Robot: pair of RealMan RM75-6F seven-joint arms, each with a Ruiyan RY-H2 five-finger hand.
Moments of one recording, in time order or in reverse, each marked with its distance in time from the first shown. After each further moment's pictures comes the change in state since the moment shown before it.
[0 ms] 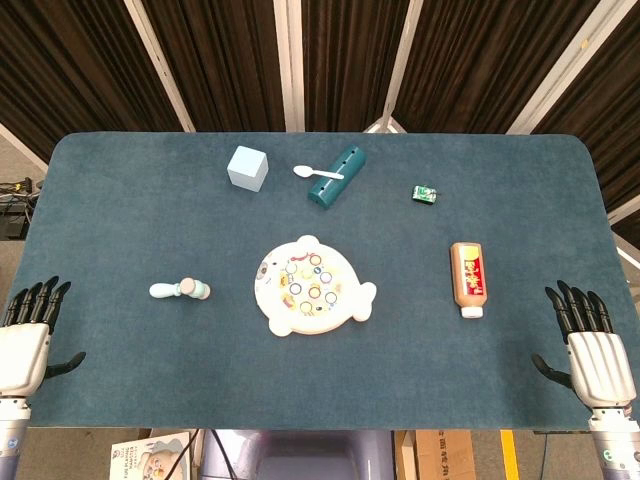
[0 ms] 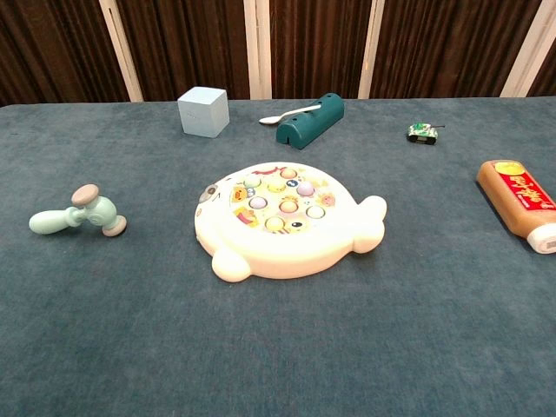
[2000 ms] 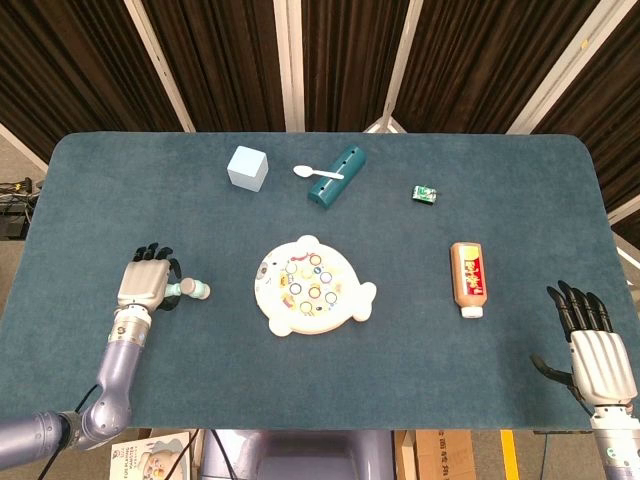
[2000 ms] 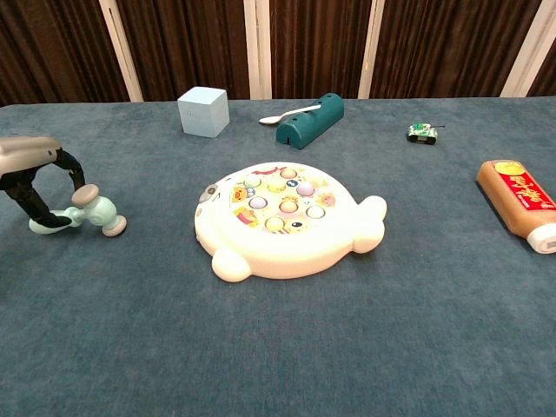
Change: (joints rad) left arm -0.566 -0.267 -0.192 0.032 -0.835 -0.369 0.531; right arm 0.007 0.015 0.003 -0.008 0.021 -0.037 0.081
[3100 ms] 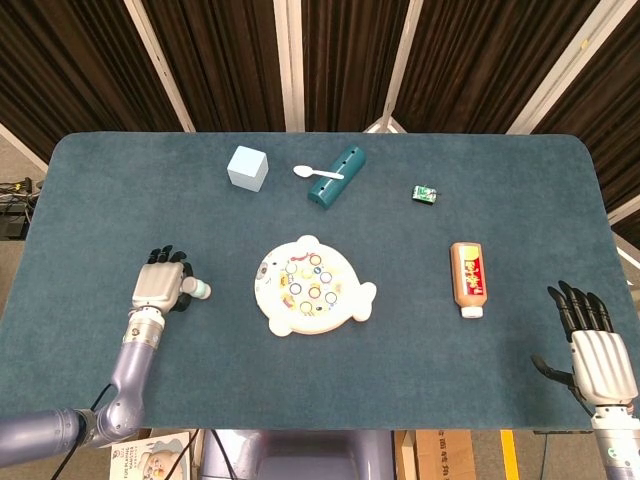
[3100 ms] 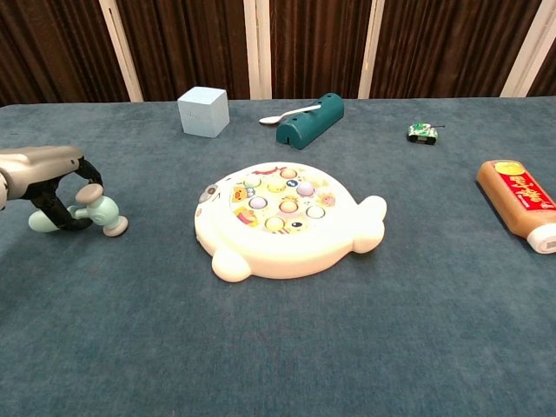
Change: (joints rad) left arm -0.049 -0.056 0.046 0.044 0.007 0.027 -0.042; right arm 0.001 0.004 0.000 -0.001 0.003 -0.004 0.012
